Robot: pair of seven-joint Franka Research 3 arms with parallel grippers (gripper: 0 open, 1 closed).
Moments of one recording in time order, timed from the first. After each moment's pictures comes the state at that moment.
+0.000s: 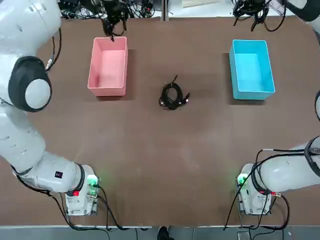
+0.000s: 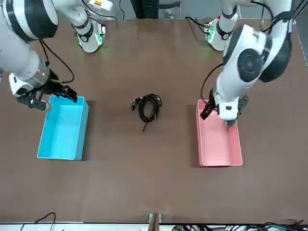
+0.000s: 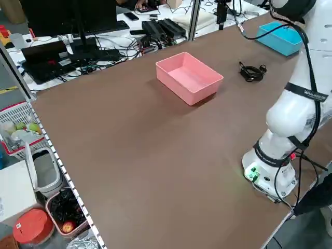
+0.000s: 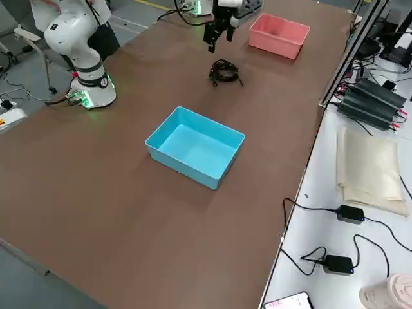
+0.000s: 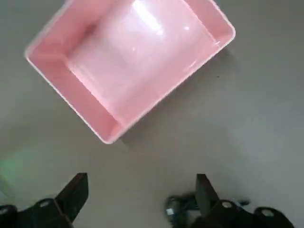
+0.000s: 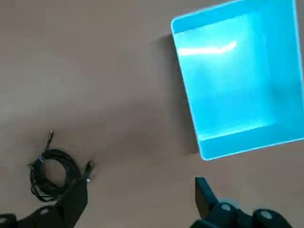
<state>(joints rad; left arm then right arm) -0.26 0.34 -0.23 -1.50 0.01 1.73 -1.43 0.27 0.00 -0.07 -1.80 0.09 1.76 0.48</state>
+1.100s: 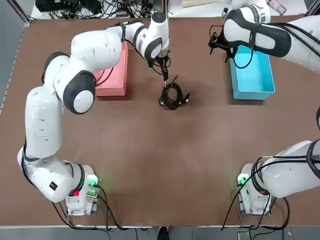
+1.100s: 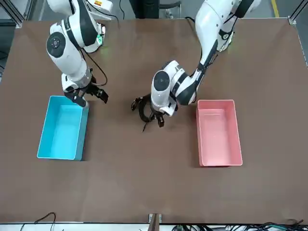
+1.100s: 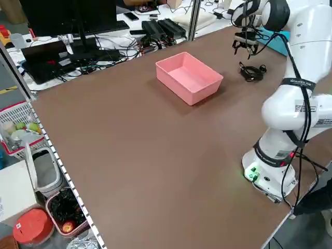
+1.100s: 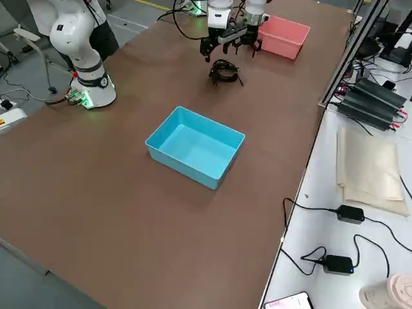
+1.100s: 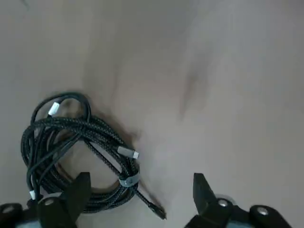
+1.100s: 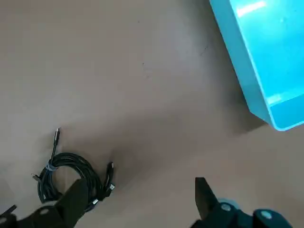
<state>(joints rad) -0.61 0.73 -0.23 -1.47 0.12 2.23 -2.71 0.47 -0.03 -0.07 -2.13 0.10 2.12 0.78</state>
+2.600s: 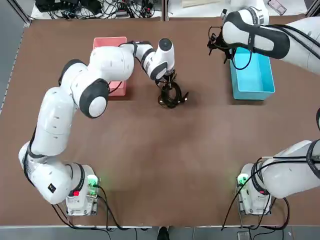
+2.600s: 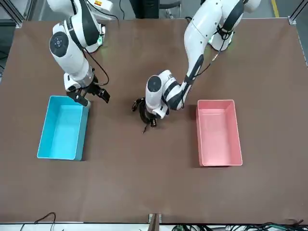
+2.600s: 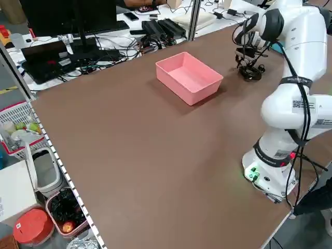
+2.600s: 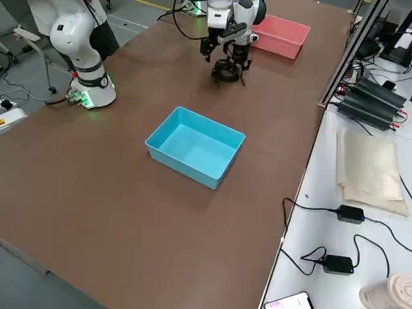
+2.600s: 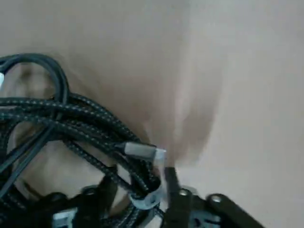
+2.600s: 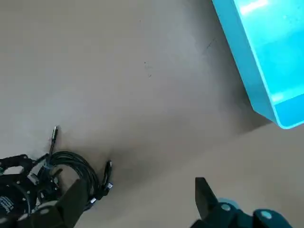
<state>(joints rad) -0.69 0.88 -0.20 -1.45 0.23 2.44 -2.74 0.47 -0.03 -0.07 -2.13 0.10 2.13 0.80</state>
